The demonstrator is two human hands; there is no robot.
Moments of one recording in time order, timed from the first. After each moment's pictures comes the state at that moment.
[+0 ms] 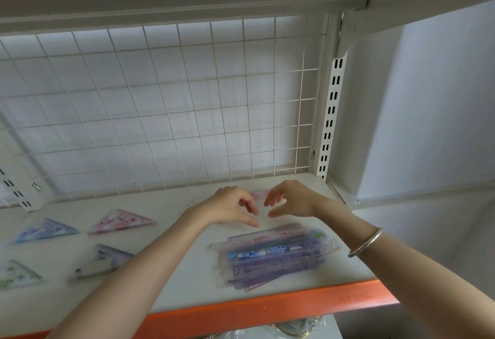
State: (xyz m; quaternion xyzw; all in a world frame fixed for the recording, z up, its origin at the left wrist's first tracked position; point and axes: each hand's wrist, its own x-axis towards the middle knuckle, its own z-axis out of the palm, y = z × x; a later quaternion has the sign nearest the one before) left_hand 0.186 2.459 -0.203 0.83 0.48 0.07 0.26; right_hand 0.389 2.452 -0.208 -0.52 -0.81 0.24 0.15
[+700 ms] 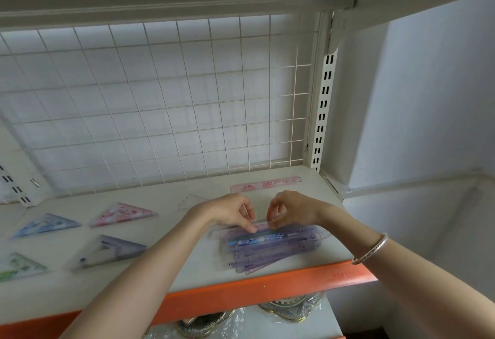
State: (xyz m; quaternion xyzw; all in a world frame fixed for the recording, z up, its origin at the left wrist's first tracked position) left_hand 0.191 2.436 -0.210 0.80 0.50 -0.02 0.34; right_hand 0.384 2.409 -0.215 -0.52 -0.80 0.29 0.09
